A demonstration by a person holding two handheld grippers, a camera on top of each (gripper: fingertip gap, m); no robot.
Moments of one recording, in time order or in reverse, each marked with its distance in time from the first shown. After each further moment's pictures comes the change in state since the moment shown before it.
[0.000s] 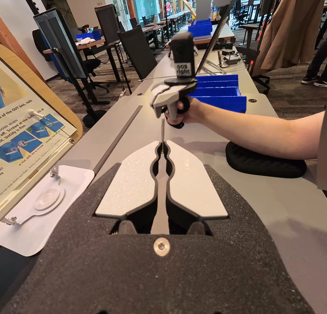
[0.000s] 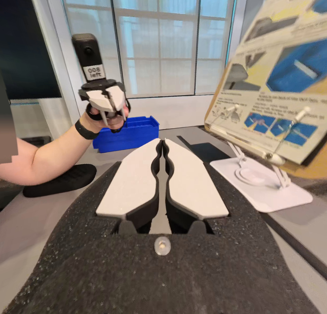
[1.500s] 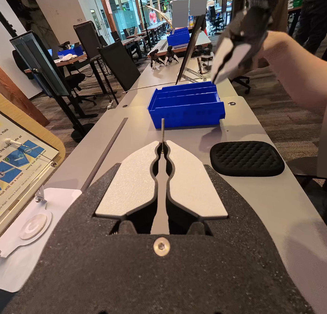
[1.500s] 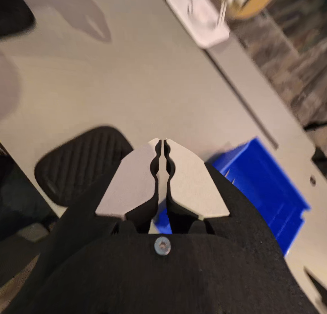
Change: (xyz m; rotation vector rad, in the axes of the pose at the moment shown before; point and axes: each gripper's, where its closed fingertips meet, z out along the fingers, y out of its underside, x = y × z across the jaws) left arm 0.038 -0.022 0.004 0.039 0.098 0.068; right arm -0.129 -0.006 -0.204 -0.965 0.528 -0.170
